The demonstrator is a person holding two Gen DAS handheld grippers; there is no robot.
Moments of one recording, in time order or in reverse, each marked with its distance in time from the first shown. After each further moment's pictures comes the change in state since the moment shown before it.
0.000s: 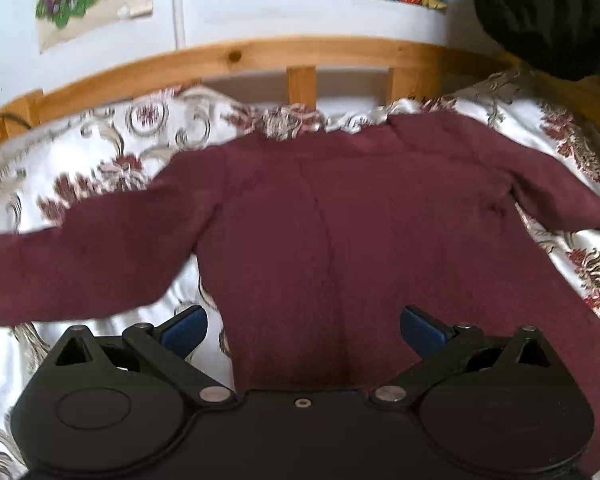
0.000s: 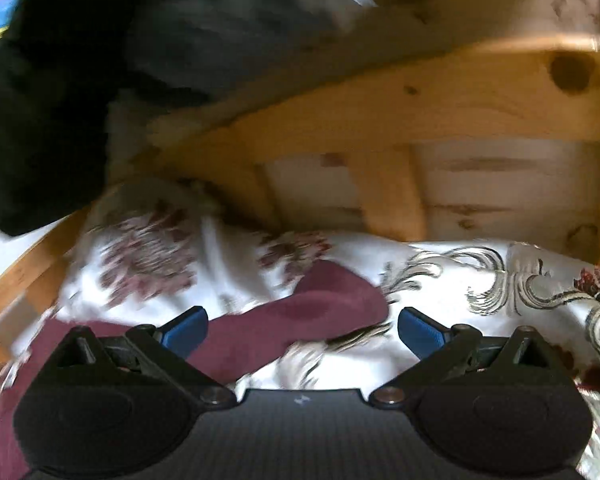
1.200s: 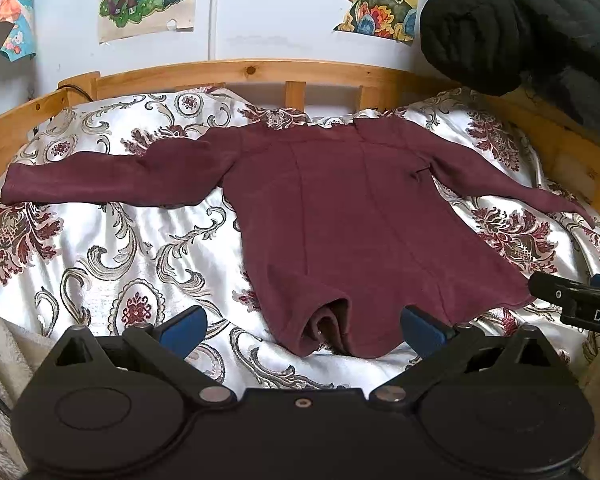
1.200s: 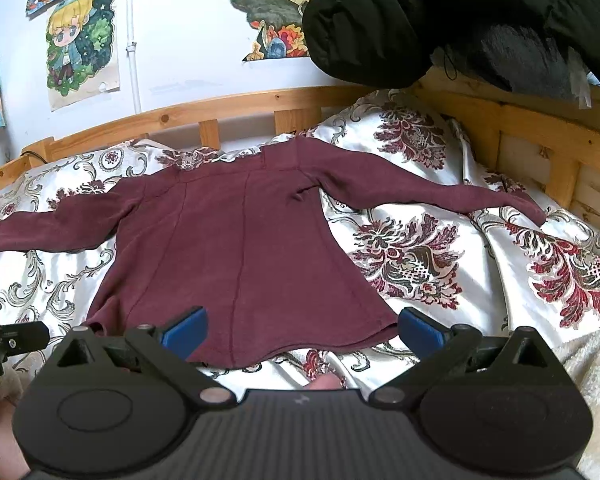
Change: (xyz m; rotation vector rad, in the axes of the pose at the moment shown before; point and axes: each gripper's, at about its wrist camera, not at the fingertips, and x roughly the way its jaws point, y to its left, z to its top) left arm -0.195 -0.013 -0.119 -0.072 -0.055 -0.045; right arm -0.253 0.078 -0.166 -0.617 0.146 0.390
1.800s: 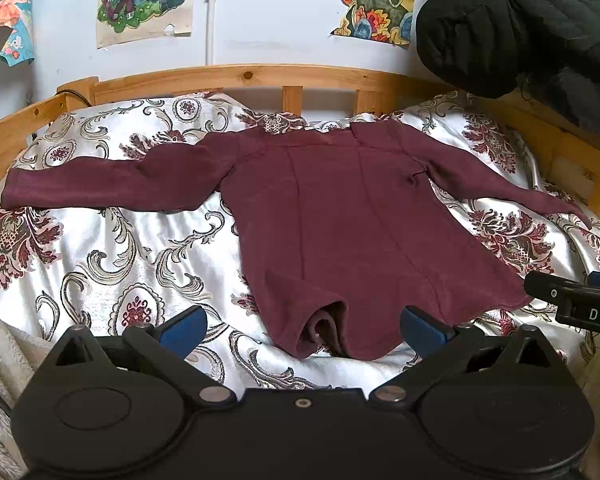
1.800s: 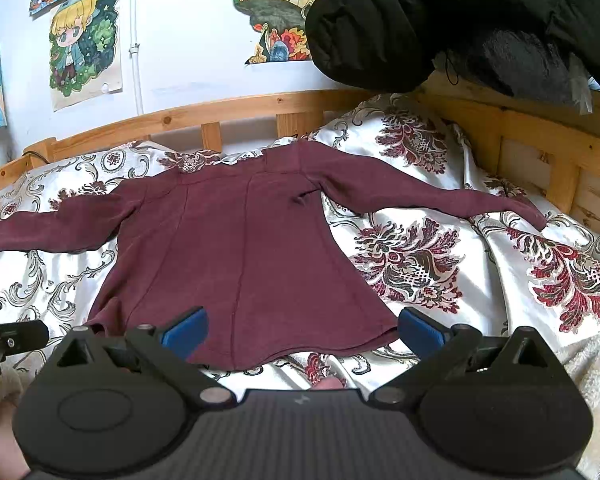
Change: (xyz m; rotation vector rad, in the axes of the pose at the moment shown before) left arm -0.004 -0.005 0.004 0.008 -0.014 -0.005; right arm -0.001 0.000 0.003 -0.009 -0.013 0.000
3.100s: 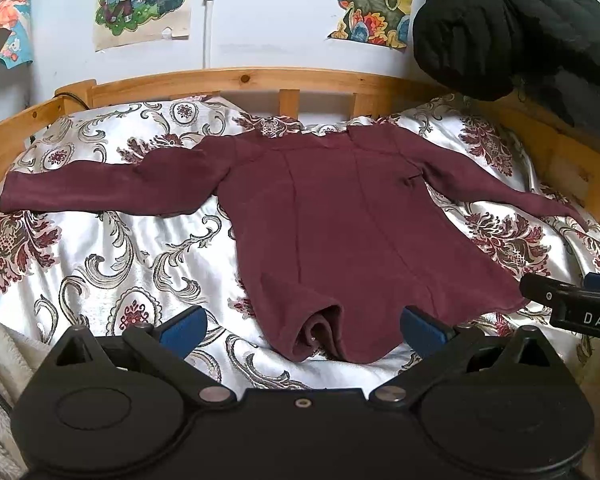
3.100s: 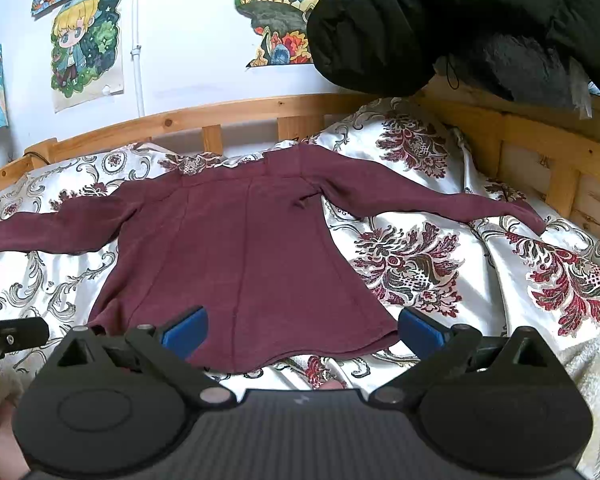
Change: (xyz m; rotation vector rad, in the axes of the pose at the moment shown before) left arm -0.002 -0.001 0.002 0.000 -0.003 -0.003; right arm -0.002 0.002 -0.001 -0.003 -0.004 -0.008
